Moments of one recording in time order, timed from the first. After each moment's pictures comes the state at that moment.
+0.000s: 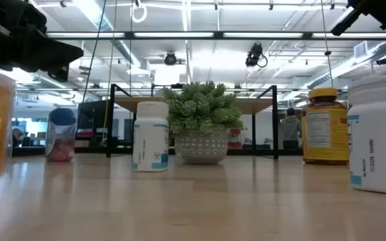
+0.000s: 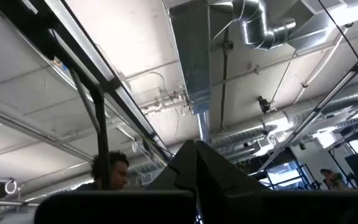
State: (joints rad) left arm -0.12 0.03 0.01 0.04 -0.13 -0.04; right arm 0.00 0.35 0.01 1.20 0.05 0.29
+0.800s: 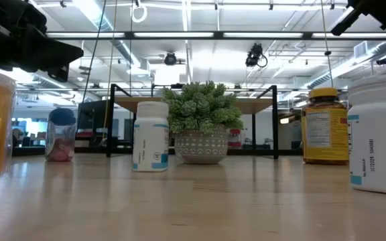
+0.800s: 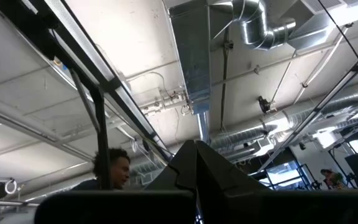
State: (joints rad) left arm -0.12 0.03 0.01 0.04 -0.13 -0.04; right arm 0.00 0.35 0.01 1.20 0.05 0.29
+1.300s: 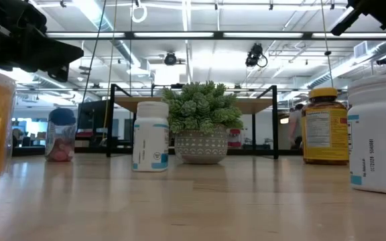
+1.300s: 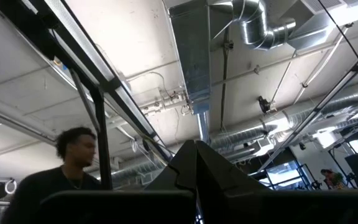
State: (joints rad) left arm -0.12 0.03 0.01 0.04 -0.13 -0.04; right arm 0.00 0.35 0.01 1.20 0.05 0.29
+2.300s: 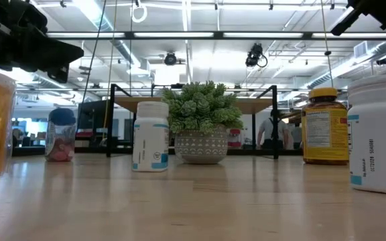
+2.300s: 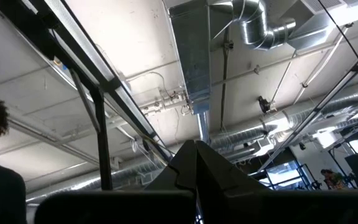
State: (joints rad) left arm -0.12 0.03 0.01 0.05 -0.14 -0.09; right arm 0.00 0.35 0.01 1.20 0.05 0.29
